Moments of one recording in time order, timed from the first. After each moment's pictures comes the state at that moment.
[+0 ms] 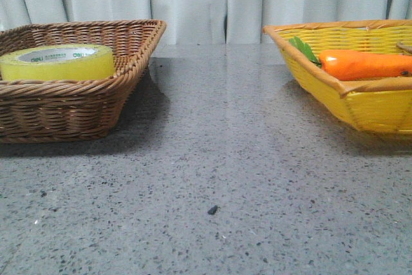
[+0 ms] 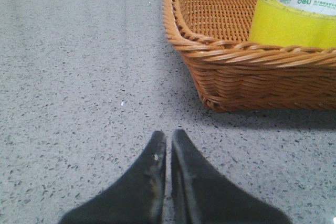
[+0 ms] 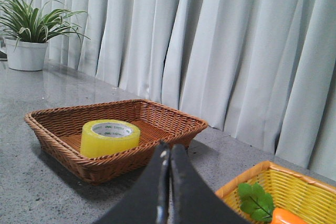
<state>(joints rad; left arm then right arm) -0.03 -0.01 0.00 -0.14 0.33 0.05 0.70 0.07 -0.29 -0.18 0.11 -0.02</state>
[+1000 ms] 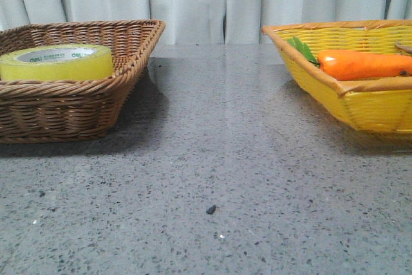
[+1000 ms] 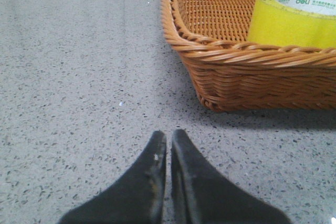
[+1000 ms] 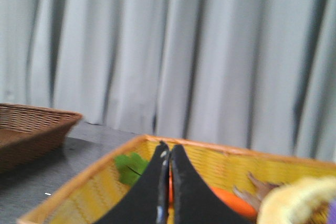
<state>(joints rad) -0.03 -0.01 0.00 -0.14 0.33 0.05 0.16 0.07 0.01 -0.09 -0.29 -0.02</state>
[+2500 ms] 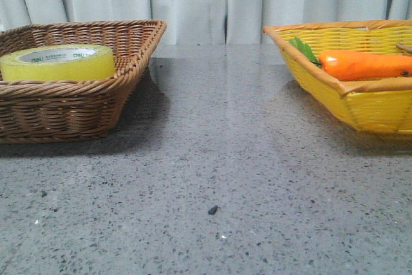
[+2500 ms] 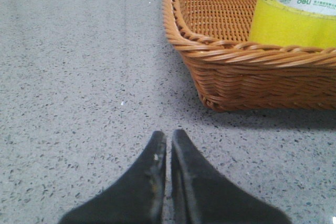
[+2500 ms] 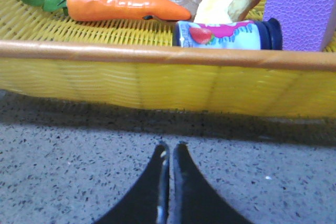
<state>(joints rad) -0.03 -0.01 0.00 -0.14 0.33 0.05 0.00 -0.01 0.01 -0.05 0.33 -0.02</state>
